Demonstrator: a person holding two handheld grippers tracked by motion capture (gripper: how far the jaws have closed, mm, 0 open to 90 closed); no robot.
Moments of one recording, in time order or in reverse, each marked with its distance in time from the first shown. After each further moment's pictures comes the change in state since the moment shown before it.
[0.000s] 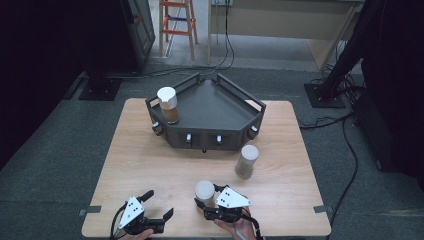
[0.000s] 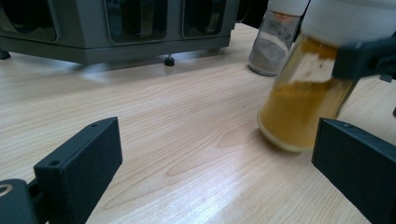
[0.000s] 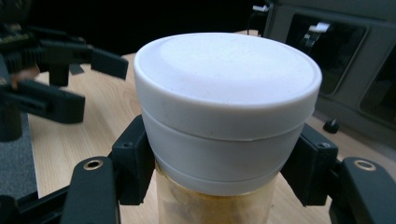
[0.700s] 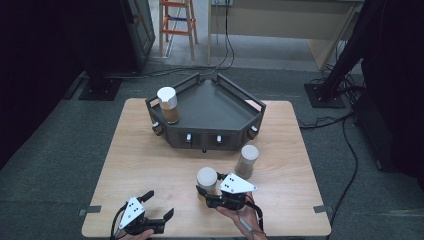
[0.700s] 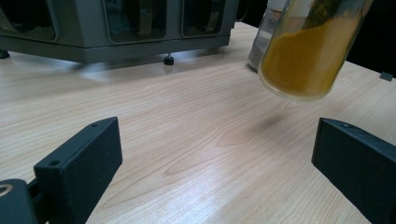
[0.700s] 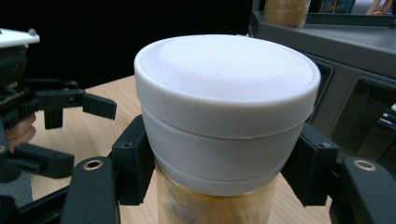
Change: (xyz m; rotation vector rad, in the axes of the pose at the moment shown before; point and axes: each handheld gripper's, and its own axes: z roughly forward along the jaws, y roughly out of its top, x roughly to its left) left arm -0.001 0.000 0.000 0.001 0.002 0.002; right arm -0.021 0.040 -0.003 -0.006 -0.001 0.039
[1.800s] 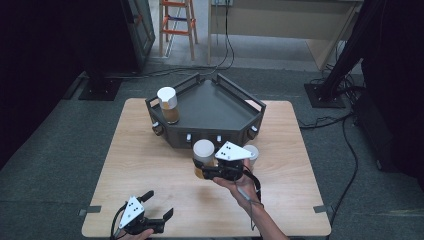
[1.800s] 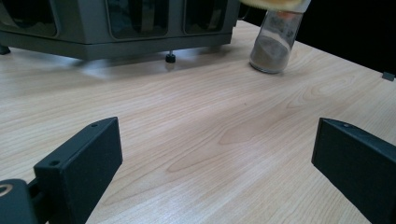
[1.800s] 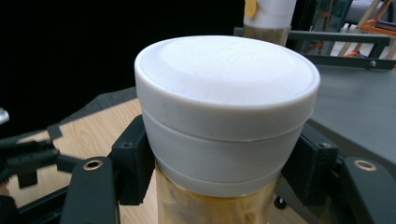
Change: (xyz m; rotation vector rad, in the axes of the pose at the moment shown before) left arm 0.000 -0.001 0.001 0.006 0.002 -0.006; right arm -0.034 0.076 0.021 0.011 -0.003 0.002
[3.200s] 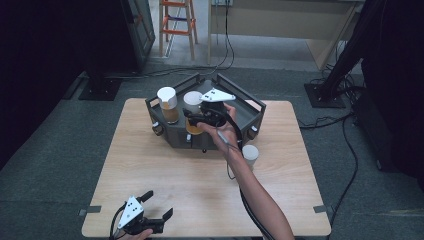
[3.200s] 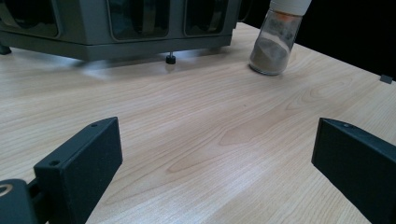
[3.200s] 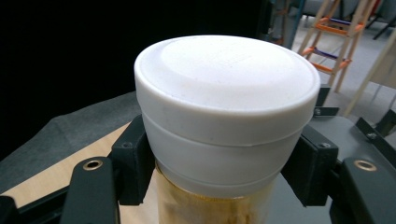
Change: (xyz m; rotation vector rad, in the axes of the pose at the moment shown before) left arm 0.001 0.000 -0.002 -0.007 -0.001 -0.010; right arm -0.042 0.102 0.079 0.041 -0.155 0.054
